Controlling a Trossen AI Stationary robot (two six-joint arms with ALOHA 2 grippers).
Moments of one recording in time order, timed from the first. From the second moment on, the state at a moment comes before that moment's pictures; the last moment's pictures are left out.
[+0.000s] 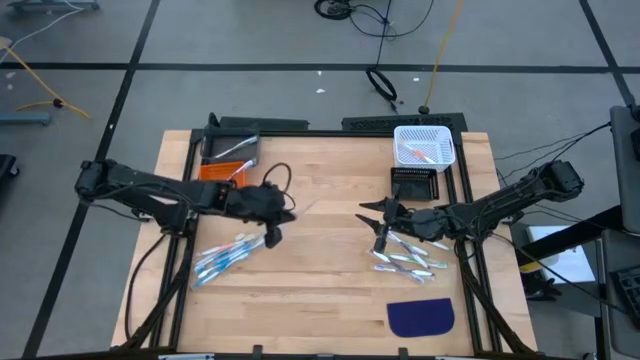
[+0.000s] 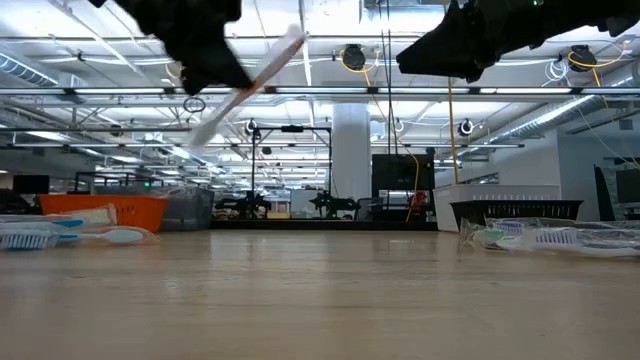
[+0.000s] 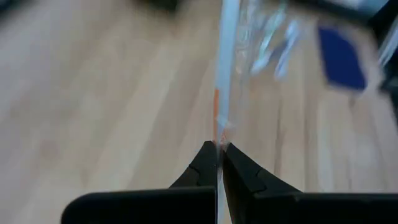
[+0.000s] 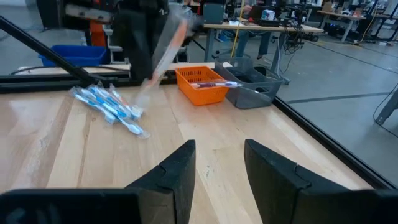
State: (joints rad) left arm -0.08 1.23 0.86 -0.25 -0.11 -0.33; right arm 0.29 1.17 0.55 0.40 0.62 0.07
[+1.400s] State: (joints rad) left arm -0.02 1.62 0.86 0.69 -0.03 -0.03; right arm 0.14 1.34 0.55 0.86 0.36 -0.03
